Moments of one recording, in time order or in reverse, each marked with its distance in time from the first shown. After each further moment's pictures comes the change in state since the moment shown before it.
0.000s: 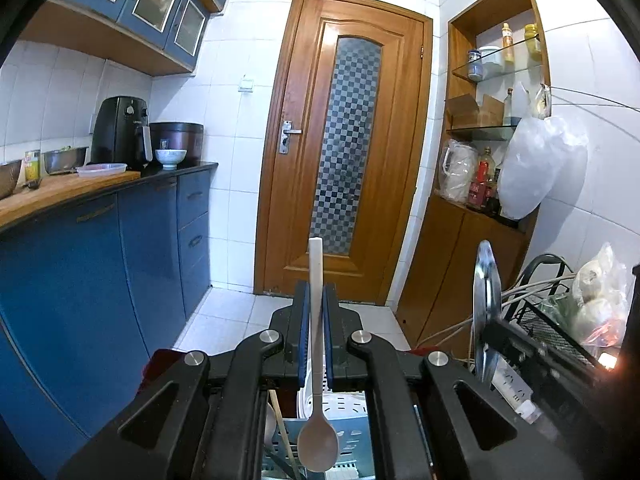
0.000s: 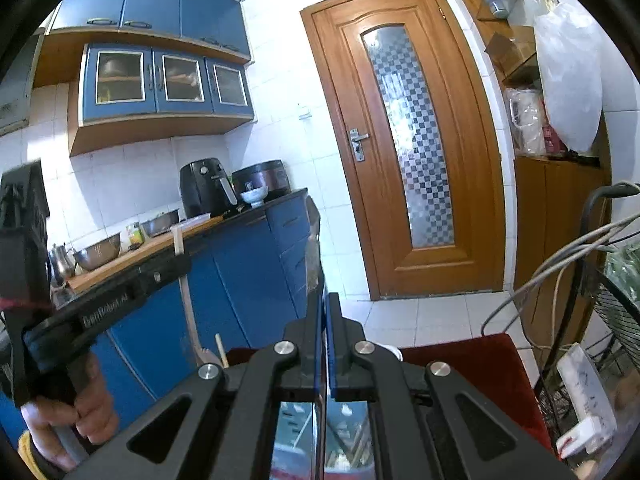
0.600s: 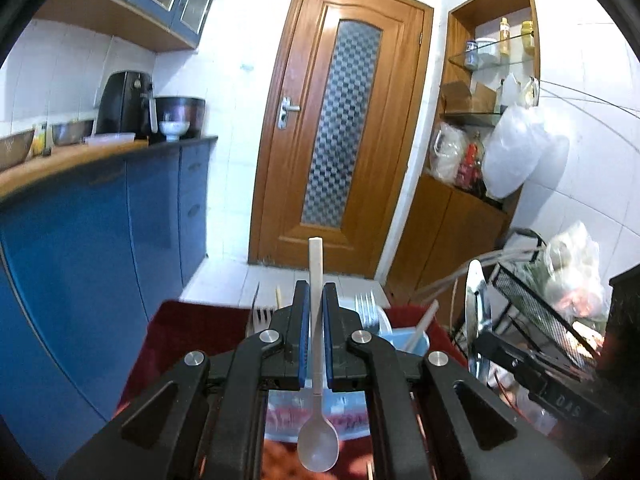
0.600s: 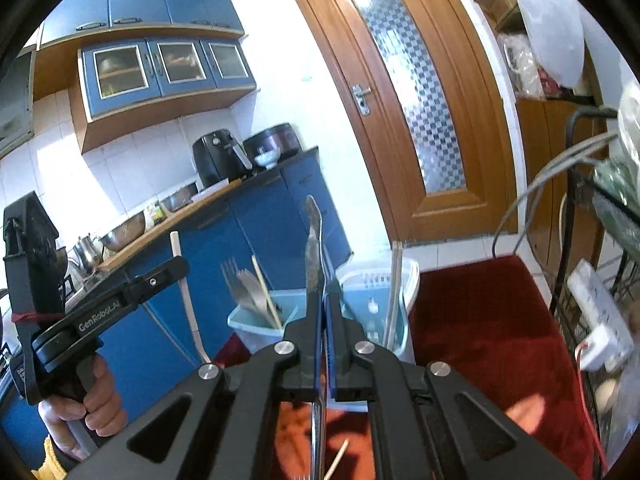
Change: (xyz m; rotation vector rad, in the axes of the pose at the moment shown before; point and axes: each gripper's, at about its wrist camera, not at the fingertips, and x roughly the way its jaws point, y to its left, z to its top) left arm -0.066 0.009 -0.032 -0.025 0.074 -0.027; right arm -0.052 0.005 -0.038 0.097 0.146 0.071
